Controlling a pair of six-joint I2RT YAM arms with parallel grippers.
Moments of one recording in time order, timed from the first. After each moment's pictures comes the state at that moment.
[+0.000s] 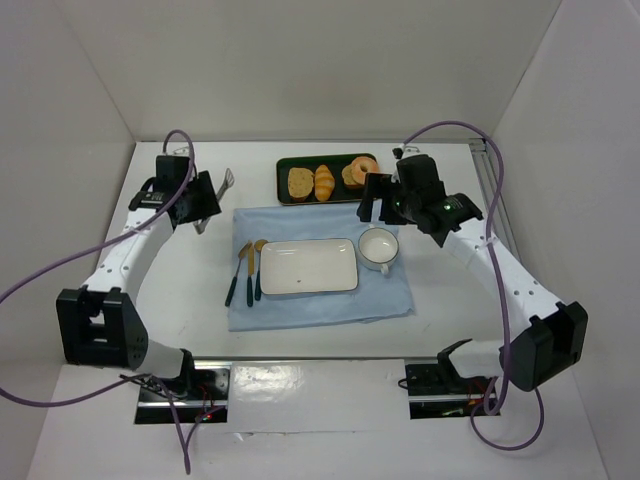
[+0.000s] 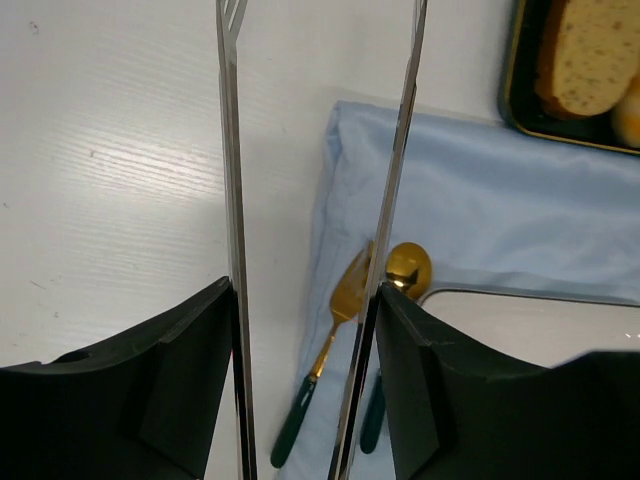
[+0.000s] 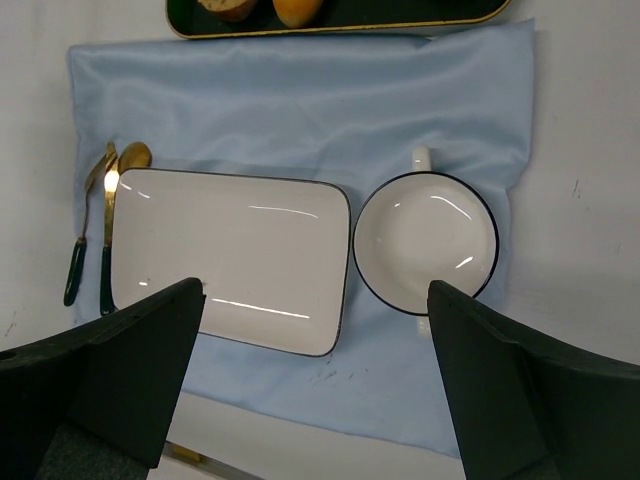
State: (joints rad) left arm -0.02 1.45 1.19 -0.55 -0.03 -0.34; right arm 0.43 1.31 1.25 -0.63 0.03 0.41
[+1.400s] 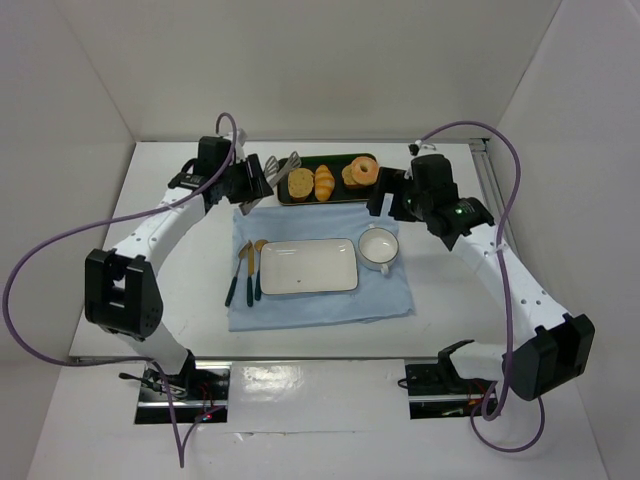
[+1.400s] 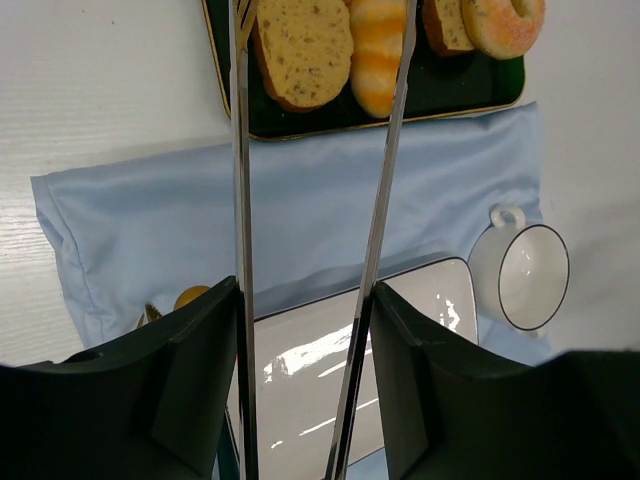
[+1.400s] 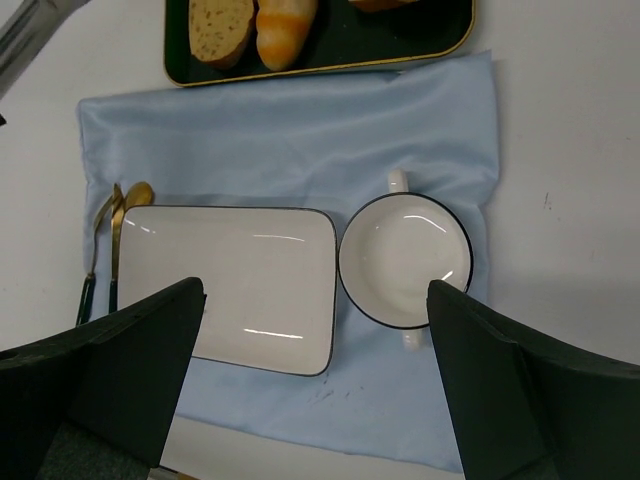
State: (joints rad) left arm -0.22 1.61 1.36 -0.42 0.22 -0.43; right arm 0.37 1.25 1.22 -0.58 0.04 0.43
